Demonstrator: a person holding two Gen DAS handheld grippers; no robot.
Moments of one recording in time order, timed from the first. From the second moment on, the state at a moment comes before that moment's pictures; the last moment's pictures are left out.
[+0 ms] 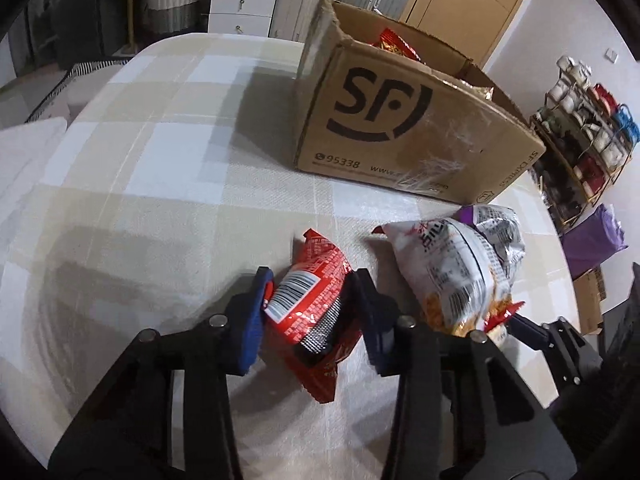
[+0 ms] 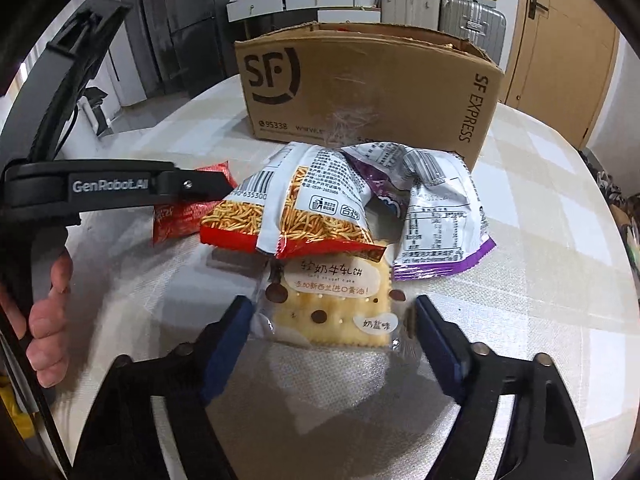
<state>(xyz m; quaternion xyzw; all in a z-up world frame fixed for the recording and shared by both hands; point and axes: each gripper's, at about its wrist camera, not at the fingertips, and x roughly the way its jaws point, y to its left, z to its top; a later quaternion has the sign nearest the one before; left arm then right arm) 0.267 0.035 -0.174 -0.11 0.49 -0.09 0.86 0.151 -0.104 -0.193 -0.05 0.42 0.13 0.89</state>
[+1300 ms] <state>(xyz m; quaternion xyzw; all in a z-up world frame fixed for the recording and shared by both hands) 0.090 0.061 -0.087 -0.15 0.39 -0.14 0.90 0.047 -0.186 -0.096 0.16 0.30 0.22 0.92</state>
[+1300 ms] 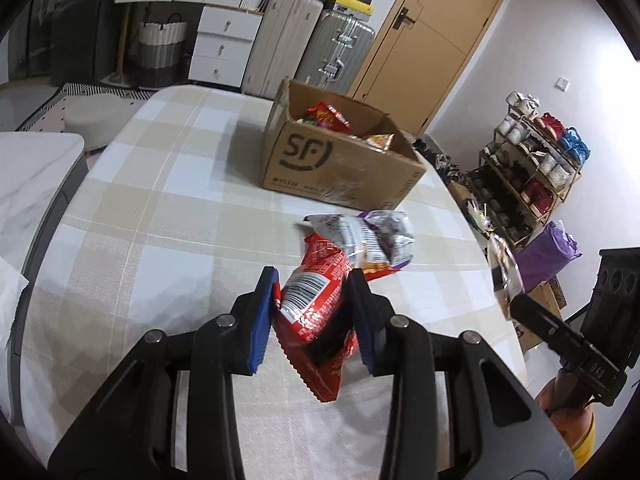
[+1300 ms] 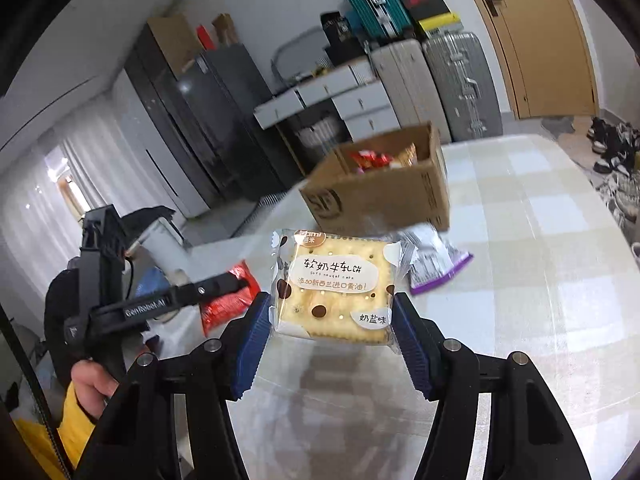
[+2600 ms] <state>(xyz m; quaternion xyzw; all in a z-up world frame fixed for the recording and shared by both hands) 0.081 -0.027 -0.153 -0.04 0.50 -0.14 0.85 0.039 -0.206 -0.116 0.19 0.30 0.22 0.91</state>
